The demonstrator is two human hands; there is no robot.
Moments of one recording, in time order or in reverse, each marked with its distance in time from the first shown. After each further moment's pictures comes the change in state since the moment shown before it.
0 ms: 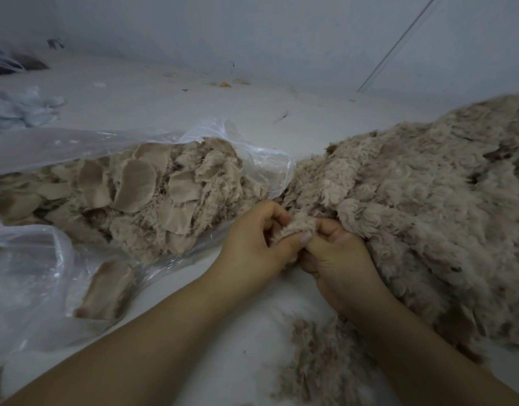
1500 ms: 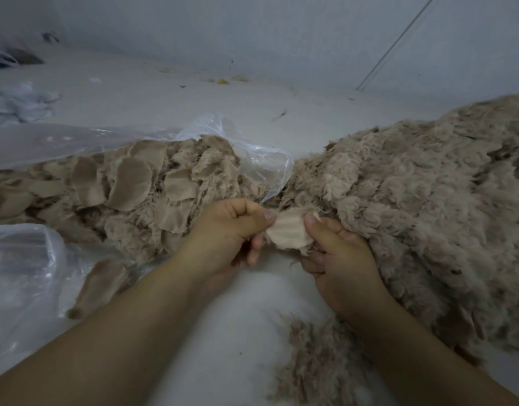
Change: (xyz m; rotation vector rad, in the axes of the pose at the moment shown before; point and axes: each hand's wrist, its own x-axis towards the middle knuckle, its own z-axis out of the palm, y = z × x) left_hand 0.010 -0.003 -0.025 -0.550 -0.053 -0.340; right_hand -0.010 -0.014 0.006 0.146 -0.019 0.022
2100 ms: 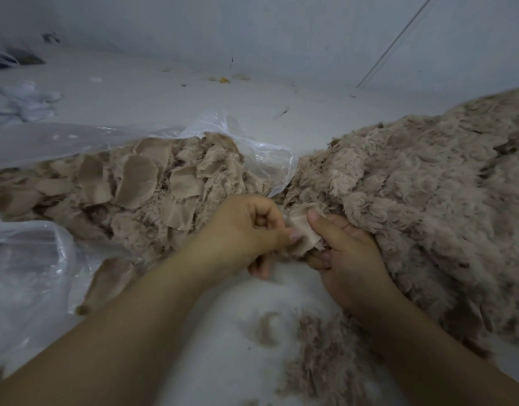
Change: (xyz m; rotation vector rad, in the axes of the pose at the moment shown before) left_hand -0.008 0.012 -0.002 0.354 -0.247 0.106; right_hand -0.002 -0.003 0.004 0.011 -0.043 -0.008
